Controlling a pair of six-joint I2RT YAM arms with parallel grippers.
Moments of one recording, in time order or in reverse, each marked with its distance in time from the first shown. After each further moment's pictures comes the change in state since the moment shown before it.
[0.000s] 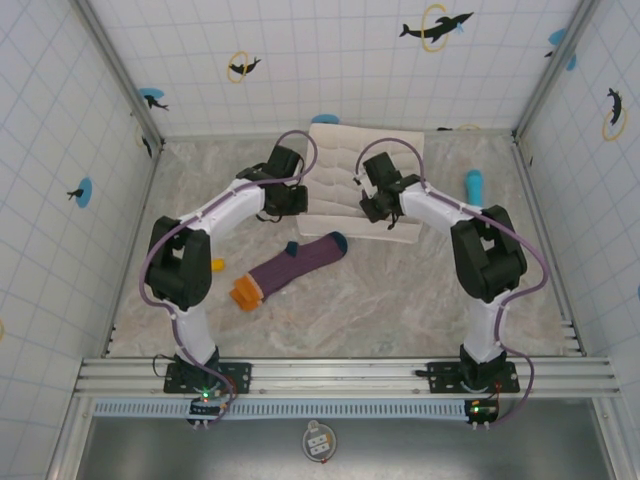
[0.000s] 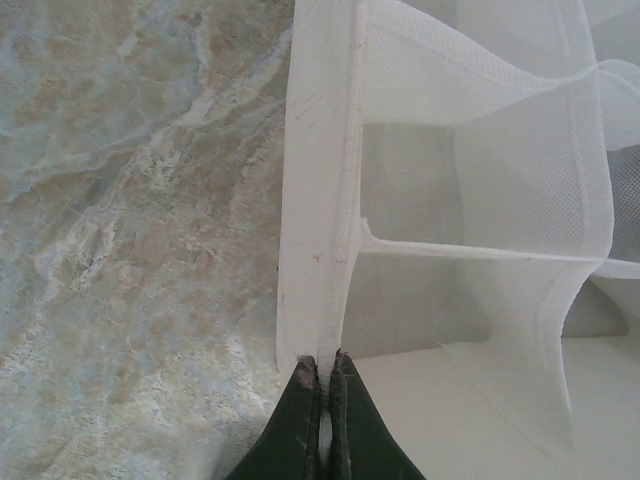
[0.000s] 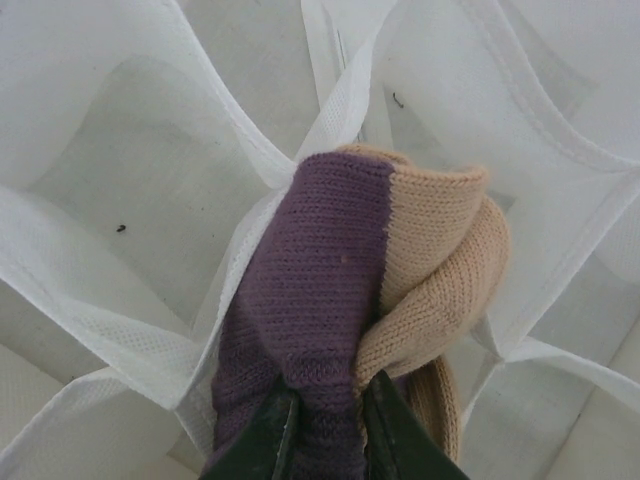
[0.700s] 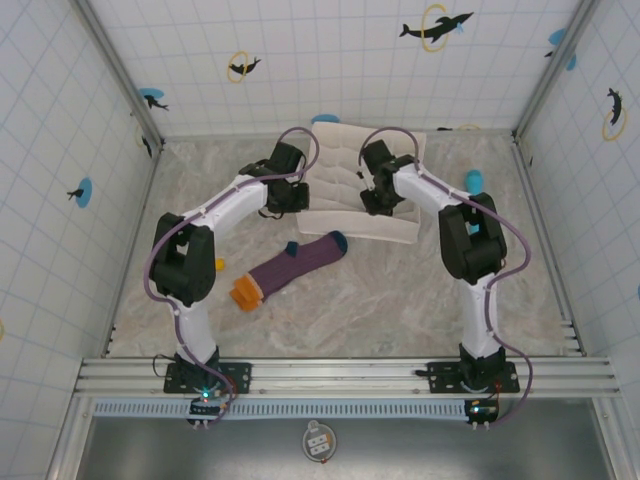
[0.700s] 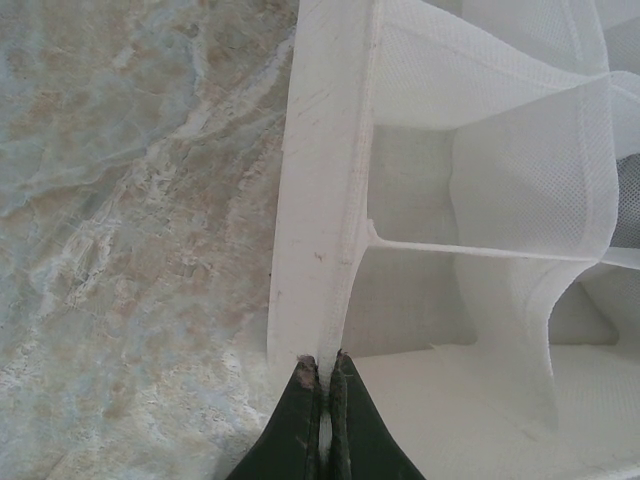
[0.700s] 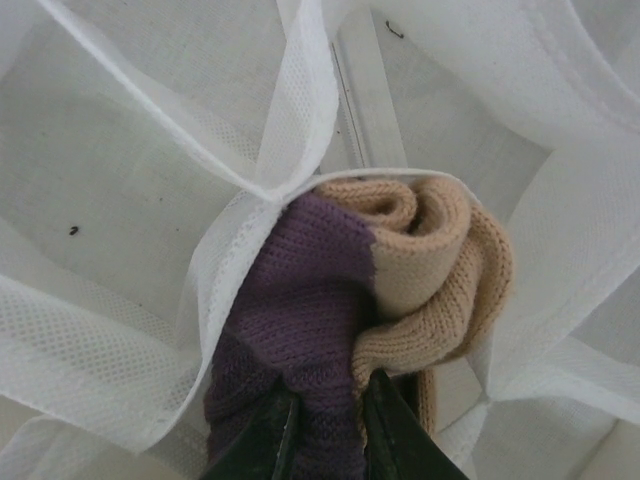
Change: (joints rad) left arm 0.000 0.037 0.054 -0.030 -0.001 -0.003; right arm -0.043 0.192 0.285 -0.286 -0.048 0.121
